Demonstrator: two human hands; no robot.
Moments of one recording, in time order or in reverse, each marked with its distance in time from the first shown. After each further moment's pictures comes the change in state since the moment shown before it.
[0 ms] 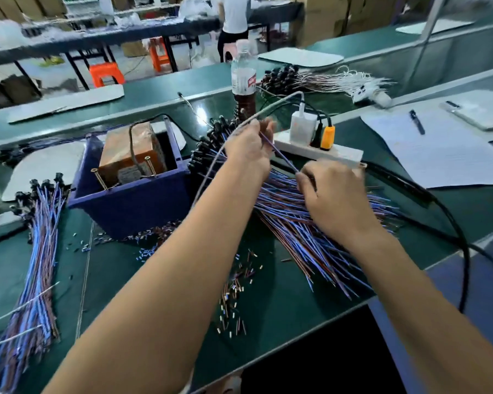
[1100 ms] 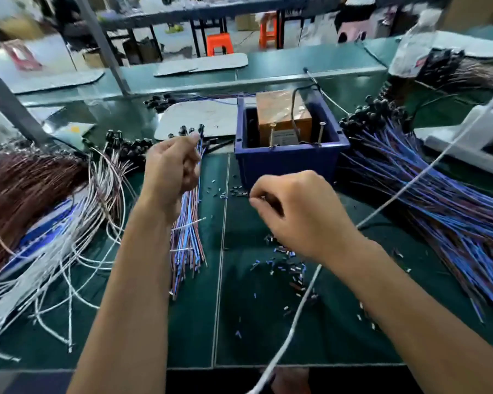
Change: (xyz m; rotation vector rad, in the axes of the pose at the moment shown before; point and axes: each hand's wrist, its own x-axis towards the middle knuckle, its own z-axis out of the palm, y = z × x) left_hand -0.109 0.213 -0.280 0.772 0.194 0.513; right_hand -0.034 -0.216 0.067 0.399 -0.275 -0.652
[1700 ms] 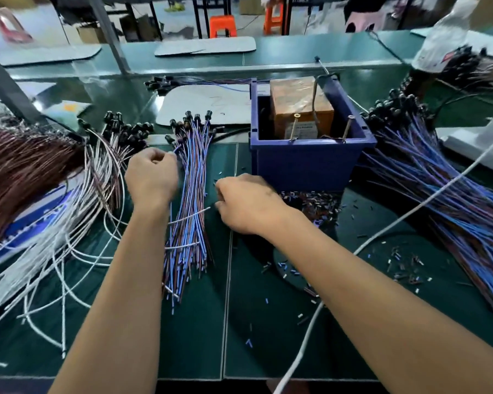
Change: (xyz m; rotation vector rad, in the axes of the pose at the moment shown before) left_hand 0.031 -0.051 -0.038 0.520 0.494 -0.079; right_hand 0.074 -0.028 0.082 -0.137 -0.520 0.221
